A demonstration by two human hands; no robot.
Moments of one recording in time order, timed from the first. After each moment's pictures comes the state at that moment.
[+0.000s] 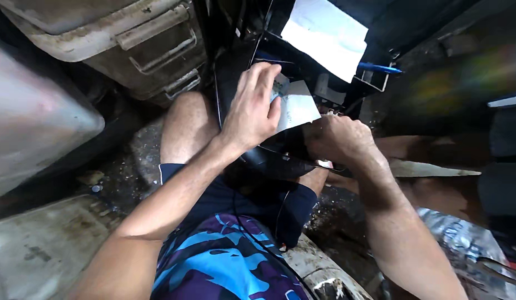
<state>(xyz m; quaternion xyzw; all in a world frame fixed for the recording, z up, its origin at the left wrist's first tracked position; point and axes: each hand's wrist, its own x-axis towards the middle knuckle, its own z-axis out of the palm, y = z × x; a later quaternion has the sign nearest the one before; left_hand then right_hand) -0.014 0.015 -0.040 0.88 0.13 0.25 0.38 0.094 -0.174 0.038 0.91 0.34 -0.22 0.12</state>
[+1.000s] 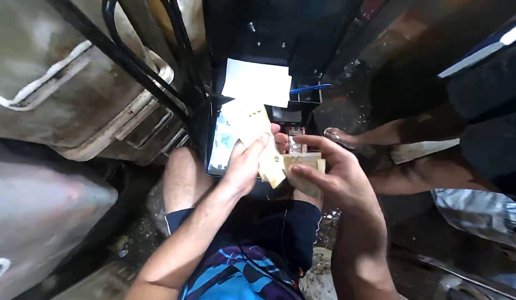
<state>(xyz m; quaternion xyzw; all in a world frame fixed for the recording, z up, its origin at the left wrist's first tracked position) -0.013 -0.050 0.022 0.46 0.10 0.04 0.88 0.056 -0.249 0.067 0.79 0.27 -0.19 -0.51</state>
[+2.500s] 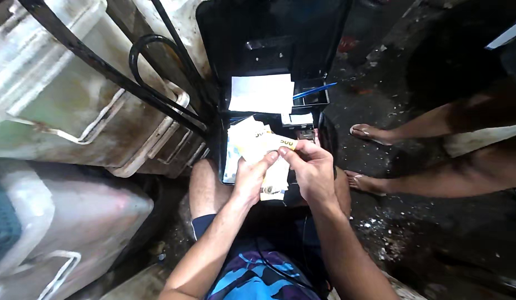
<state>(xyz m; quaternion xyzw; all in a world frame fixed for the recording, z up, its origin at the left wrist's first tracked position) -0.015 -0.057 -0.007 0.50 0.22 0.11 0.83 0.049 -0.190 0.004 0.68 0.15 -0.04 -0.72</state>
